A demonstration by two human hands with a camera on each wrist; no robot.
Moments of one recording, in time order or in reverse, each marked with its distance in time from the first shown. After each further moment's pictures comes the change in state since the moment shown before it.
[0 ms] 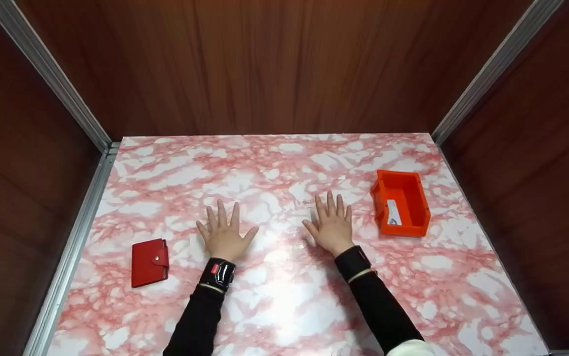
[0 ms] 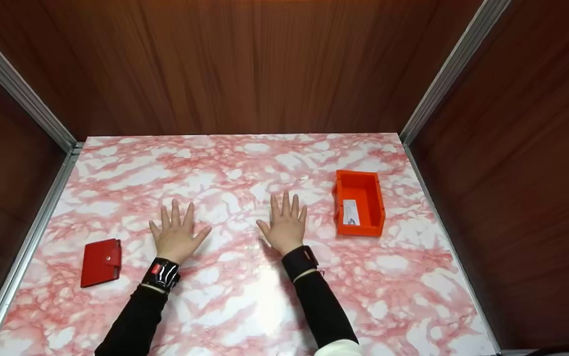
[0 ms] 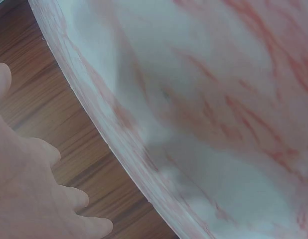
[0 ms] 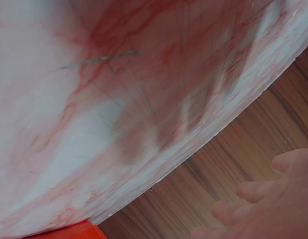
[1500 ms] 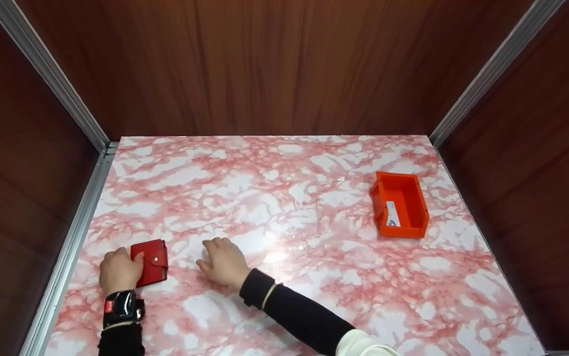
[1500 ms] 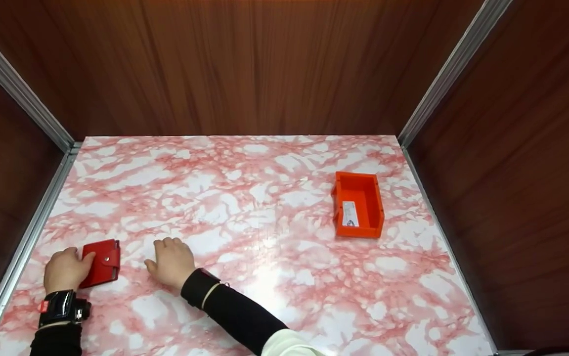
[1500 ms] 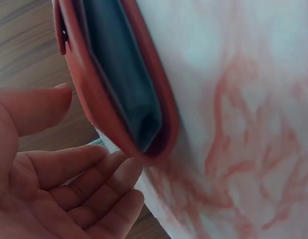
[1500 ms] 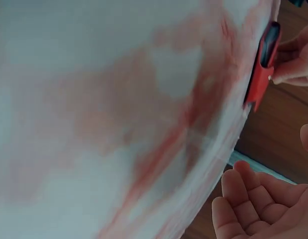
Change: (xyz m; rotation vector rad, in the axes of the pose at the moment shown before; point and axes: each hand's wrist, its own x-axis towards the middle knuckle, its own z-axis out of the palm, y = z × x) left_hand -0.062 -0.198 -0.065 -0.228 0.109 -0.335; right_hand -0.031 -0.240 0.038 0.199 -0.022 -0.460
